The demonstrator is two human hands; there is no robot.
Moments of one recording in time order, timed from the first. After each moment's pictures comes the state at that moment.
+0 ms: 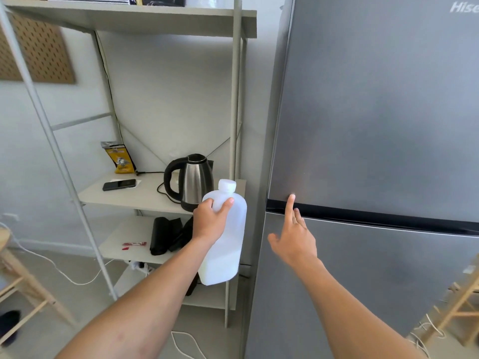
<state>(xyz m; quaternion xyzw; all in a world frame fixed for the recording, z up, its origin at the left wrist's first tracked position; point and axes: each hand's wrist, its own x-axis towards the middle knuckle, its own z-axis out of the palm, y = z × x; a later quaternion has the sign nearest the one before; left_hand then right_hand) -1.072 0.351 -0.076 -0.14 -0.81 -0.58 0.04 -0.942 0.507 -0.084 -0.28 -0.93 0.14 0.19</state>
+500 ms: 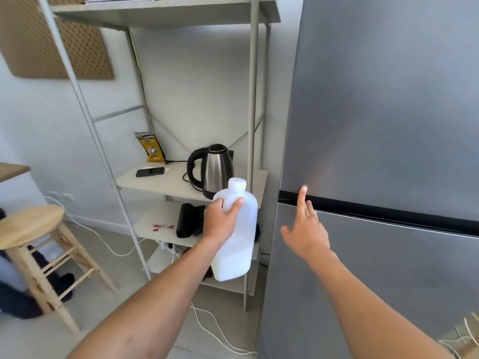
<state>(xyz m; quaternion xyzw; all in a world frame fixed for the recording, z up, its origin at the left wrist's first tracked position) -1.038 0.340 -0.081 -0.10 -0.81 -0.57 0.02 -0.936 0.521 -0.085 -0.24 -0.94 0.18 0.15</state>
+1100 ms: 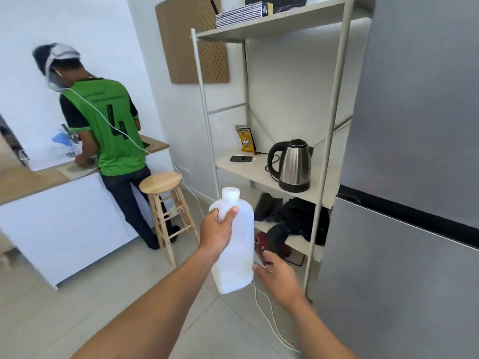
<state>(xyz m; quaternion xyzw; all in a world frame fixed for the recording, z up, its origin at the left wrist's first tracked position) -0.907 0.241 -0.088 0.14 -0.79 -0.58 0.14 -0.853 0.407 -0.159 0.01 -0.84 0.53 -0.09</state>
